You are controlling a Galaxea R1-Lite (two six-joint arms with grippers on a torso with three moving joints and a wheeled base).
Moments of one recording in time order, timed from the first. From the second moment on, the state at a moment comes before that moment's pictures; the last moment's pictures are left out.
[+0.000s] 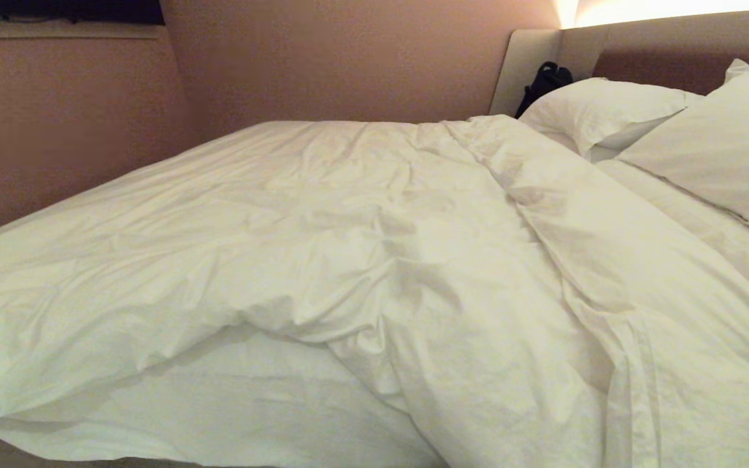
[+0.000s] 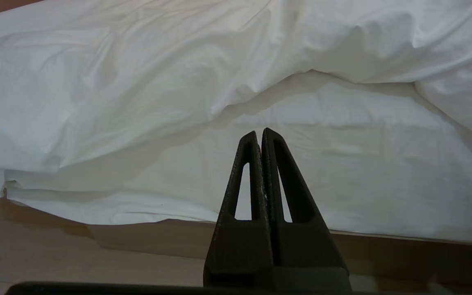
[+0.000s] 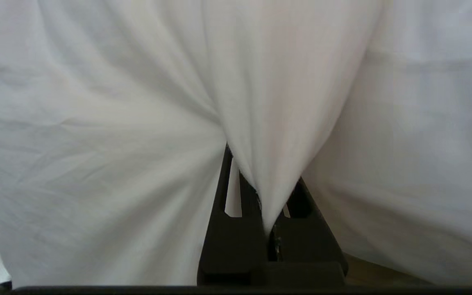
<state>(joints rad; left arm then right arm) 0.00 0.00 0.00 -0.06 0.01 0.01 -1.14 1.98 -0.99 0.43 1.23 -1.05</state>
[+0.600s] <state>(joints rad) 0.00 0.00 0.00 -0.06 0.01 0.01 -1.20 1.95 -1.44 0.68 1.18 -1.04</state>
